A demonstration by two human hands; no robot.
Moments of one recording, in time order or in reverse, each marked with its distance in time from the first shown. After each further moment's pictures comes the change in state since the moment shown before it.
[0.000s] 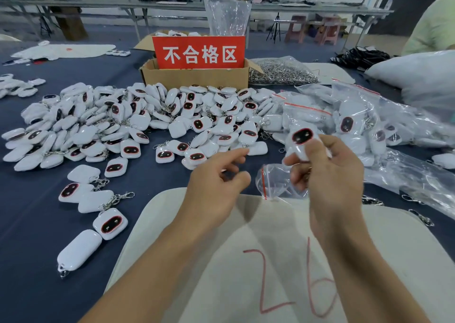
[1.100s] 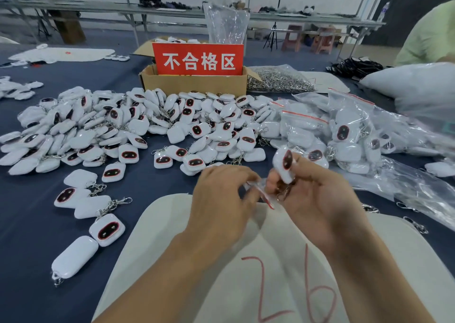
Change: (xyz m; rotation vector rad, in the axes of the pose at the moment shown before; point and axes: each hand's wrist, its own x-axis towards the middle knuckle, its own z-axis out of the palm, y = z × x) left_hand -0.011 0.005 0.016 0.477 0.130 0.389; right_hand -0.003 -0.007 -0.007 0.396 -0.458 0.444
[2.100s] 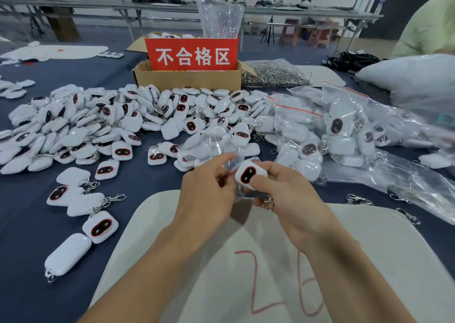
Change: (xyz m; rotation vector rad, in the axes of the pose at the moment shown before) left_hand 0.004 -0.008 -0.007 -0.220 -0.076 -0.352; right_hand 0.006 0.024 0.000 -0.545 0.117 0.046
